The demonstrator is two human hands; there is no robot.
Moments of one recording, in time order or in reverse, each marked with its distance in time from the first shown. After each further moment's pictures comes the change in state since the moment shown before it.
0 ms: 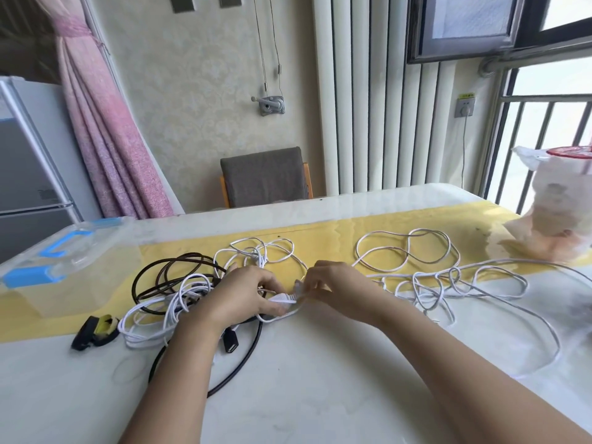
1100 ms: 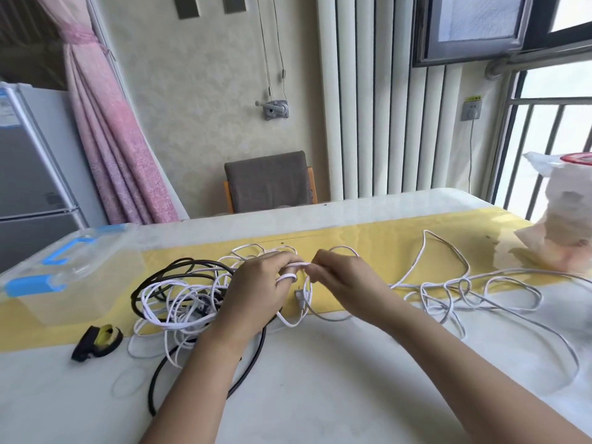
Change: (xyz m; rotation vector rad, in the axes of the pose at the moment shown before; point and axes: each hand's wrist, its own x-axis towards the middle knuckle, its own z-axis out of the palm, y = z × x) left_hand 0.010 0.025 0.009 -0.060 0.475 0.359; right_hand 0.002 -0.009 -0.019 0.243 0.264 -0.063
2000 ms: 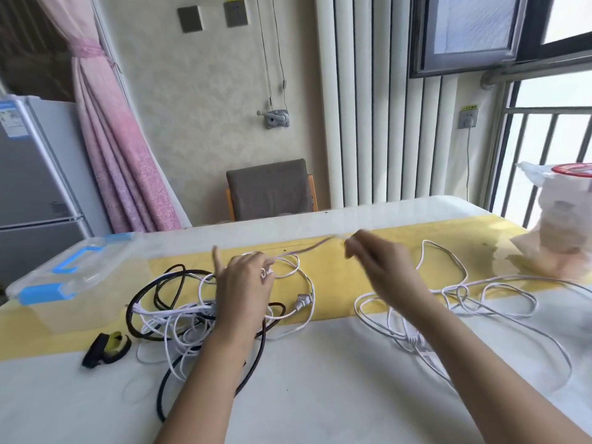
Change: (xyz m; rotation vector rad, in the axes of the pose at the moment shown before) left_hand 0.001 -0.020 -0.003 0.368 0.216 -0.140; right_hand -0.003 0.000 -0.035 -0.032 0.321 0.103
